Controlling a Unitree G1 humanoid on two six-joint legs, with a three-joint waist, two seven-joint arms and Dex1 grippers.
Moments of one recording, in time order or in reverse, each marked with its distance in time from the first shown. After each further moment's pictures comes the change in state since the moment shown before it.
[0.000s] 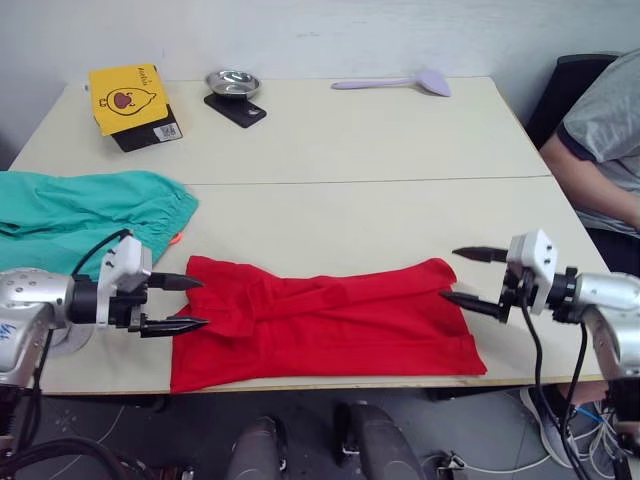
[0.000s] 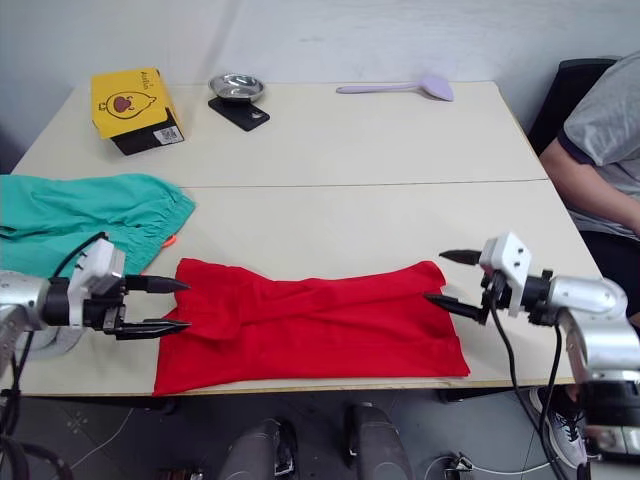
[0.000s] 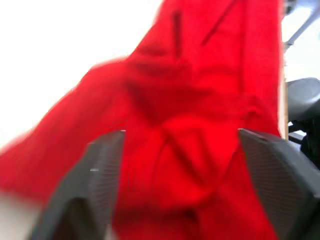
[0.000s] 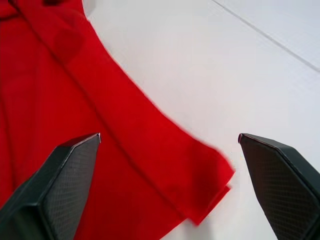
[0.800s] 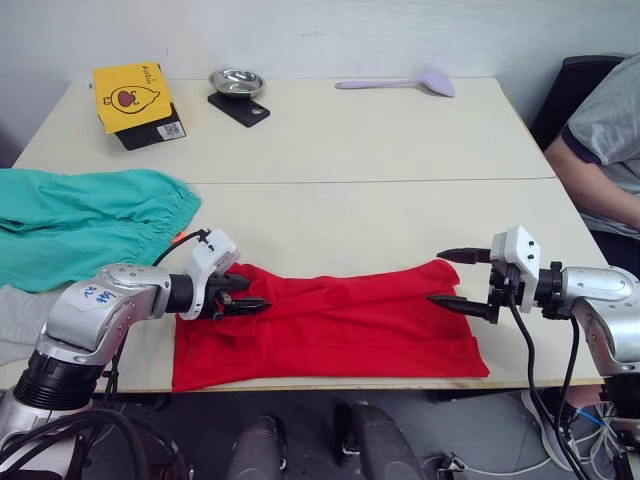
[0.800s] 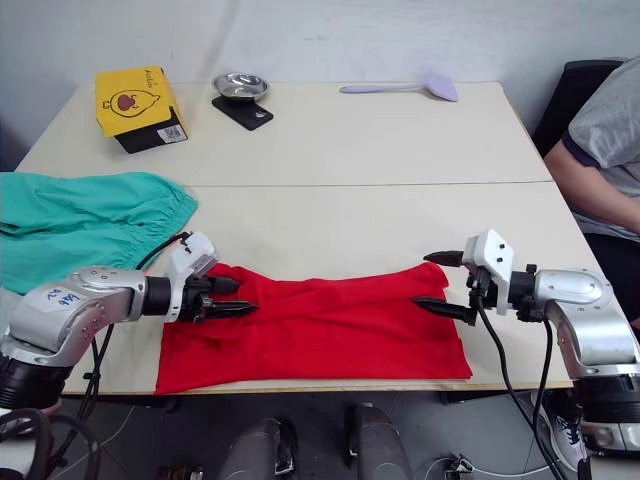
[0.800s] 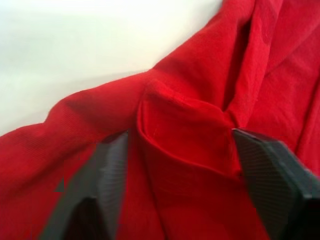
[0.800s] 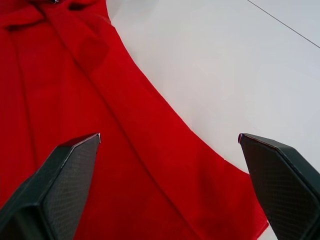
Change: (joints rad) left arm -0.214 -0.241 -0.226 -0.227 0.019 0.464 0.434; right arm 0.043 0.013 0.051 -0.091 0.002 0.056 -0.031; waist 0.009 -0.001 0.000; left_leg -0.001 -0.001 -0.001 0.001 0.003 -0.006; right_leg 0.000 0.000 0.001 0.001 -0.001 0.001
